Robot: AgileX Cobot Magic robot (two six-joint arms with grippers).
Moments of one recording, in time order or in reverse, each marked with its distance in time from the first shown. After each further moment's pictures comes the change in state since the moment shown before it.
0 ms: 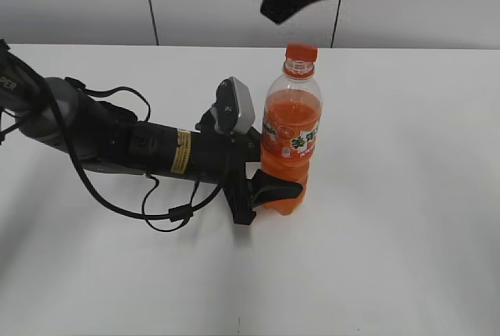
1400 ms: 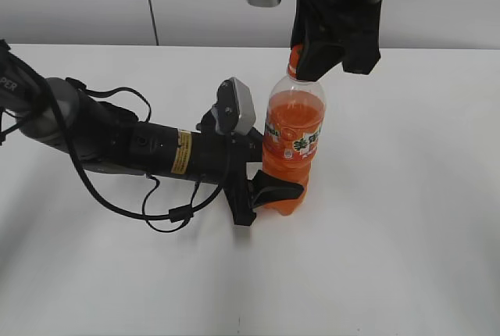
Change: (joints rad) left arm -0.001 0.001 0.000 0.002 -0.004 0.008; right arm 0.000 0.035 0.114 -0.098 0.040 -0.469
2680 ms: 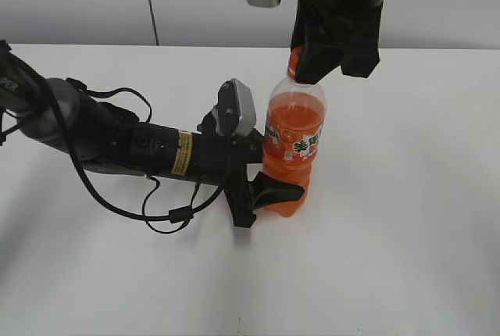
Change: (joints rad) left arm 0.000 0.001 0.000 0.006 -0.003 0.001; right arm 0.000 -0.007 0.020 0.007 -0.013 0.015
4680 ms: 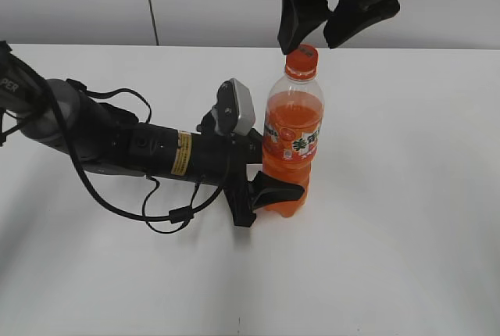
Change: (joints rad) left arm 0.000 0.003 0.000 -0.008 -0.006 -0.008; right arm 0.000 -0.045 0.007 -0.001 -0.039 1.313
